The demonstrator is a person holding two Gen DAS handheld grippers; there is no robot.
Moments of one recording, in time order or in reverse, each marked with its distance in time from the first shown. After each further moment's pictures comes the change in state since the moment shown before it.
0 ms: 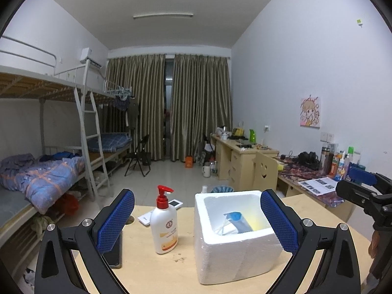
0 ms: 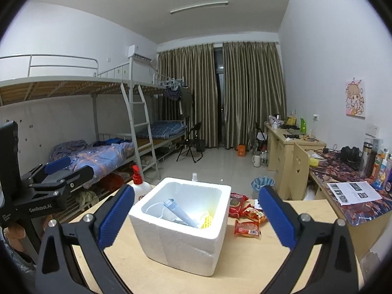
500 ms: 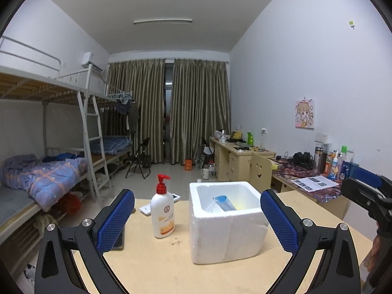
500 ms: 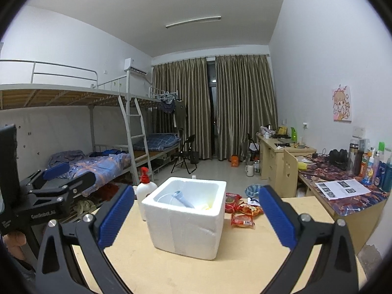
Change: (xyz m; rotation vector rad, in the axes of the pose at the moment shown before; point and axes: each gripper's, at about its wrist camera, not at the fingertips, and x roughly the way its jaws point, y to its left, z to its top) left arm -0.065 -0.017 -0.023 -0.004 -0.016 0.003; right arm -0.064 0.024 -0.027 0.010 -0.089 -0.040
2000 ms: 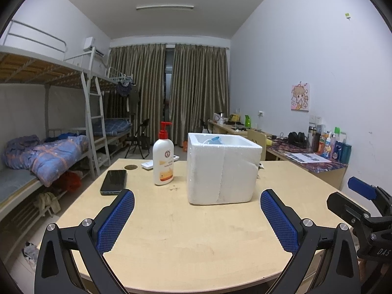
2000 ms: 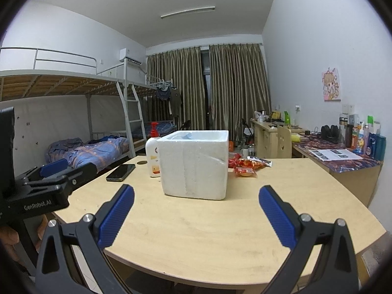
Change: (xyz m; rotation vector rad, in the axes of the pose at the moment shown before) left arm -0.072 -0.002 -0.104 -0.015 0.080 -0.011; right arm -0.060 0.028 -0.105 0.022 0.060 -0.041
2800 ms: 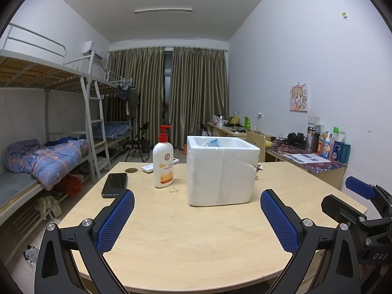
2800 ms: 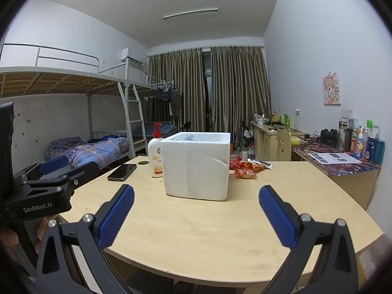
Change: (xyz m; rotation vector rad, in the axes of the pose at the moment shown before) left arm -0.005 -0.002 -0.001 0.012 -0.011 0.002; right arm -0.004 0.007 0.002 -0.020 -0.002 -0.001
